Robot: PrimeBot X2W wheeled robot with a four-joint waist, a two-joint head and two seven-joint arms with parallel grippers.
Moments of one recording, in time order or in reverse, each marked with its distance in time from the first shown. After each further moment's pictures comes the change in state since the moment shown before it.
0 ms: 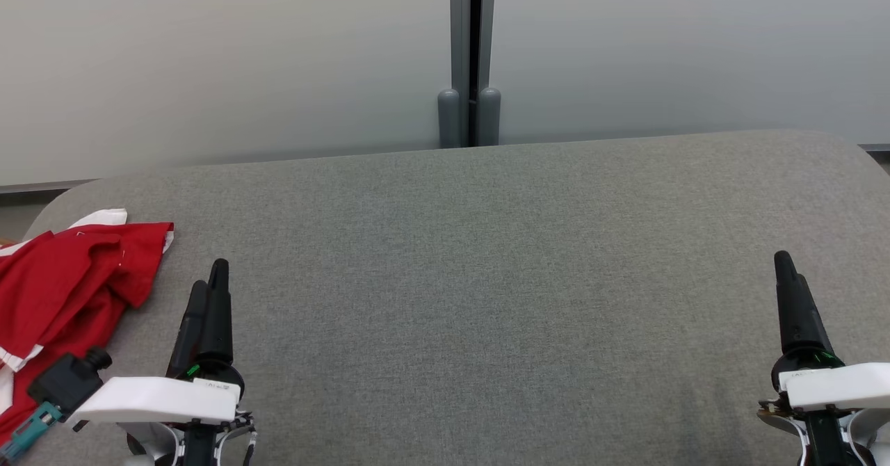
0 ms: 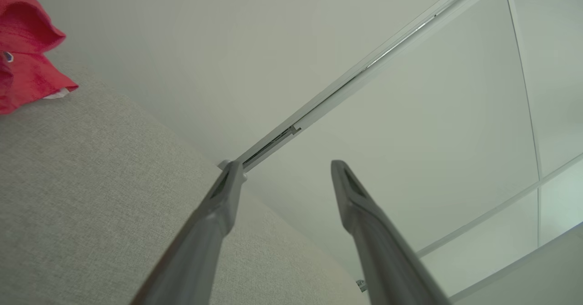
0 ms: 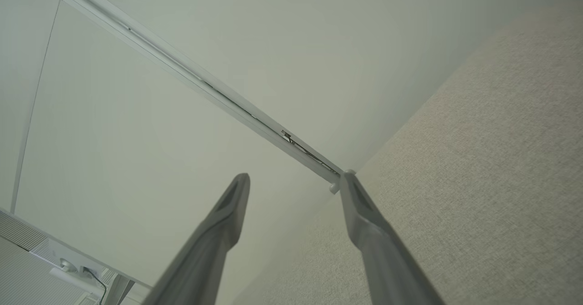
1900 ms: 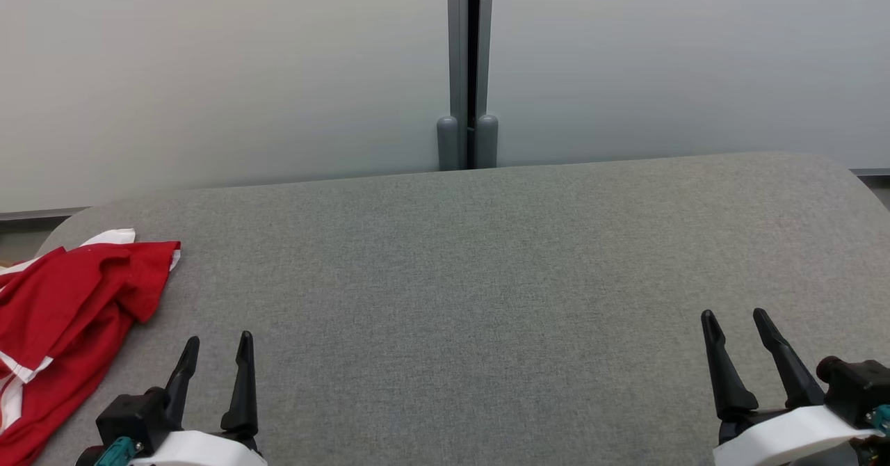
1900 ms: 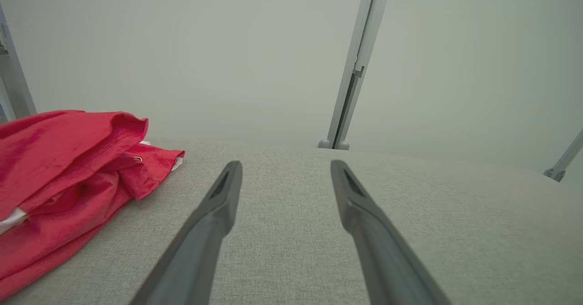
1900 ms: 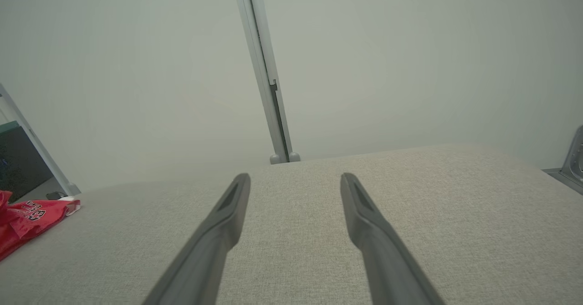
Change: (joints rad) left arm 0.088 0.057 -0.061 0.101 0.735 0.087 -0.162; right arm 0.118 -0.016 0.086 -0.073 -0.769 0.000 -0.009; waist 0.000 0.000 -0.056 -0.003
